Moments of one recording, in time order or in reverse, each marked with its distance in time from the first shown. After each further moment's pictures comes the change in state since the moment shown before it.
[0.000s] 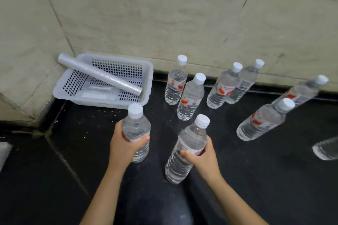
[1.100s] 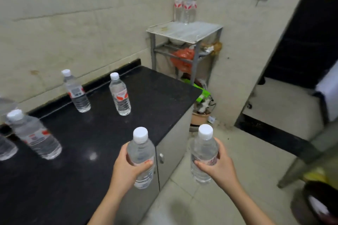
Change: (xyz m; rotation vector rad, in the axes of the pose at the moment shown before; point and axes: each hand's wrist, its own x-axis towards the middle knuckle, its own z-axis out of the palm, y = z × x) left_hand -0.363 0.051 0.374 0.129 -1.003 0.261; right_hand -0.357 0.110 -0.433 -0.053 0.960 0.086
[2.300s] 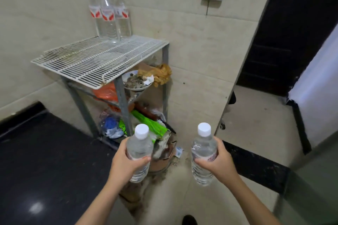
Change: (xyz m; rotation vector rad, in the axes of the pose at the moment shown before) left_hand 0.375 0.098 0.416 0.095 -0.135 0.044; right_hand 0.447 0.113 -0.274 -0.053 0.115 0.132
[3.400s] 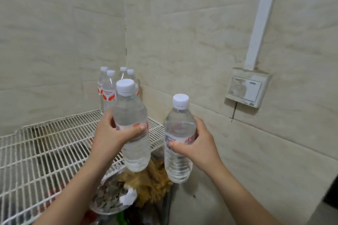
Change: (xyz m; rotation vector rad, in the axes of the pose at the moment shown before) left_hand 0.323 0.262 0.068 -0.165 0.399 0.439; right_hand 0.407 -0.236 -0.033 0.114 -0.230 -0.601
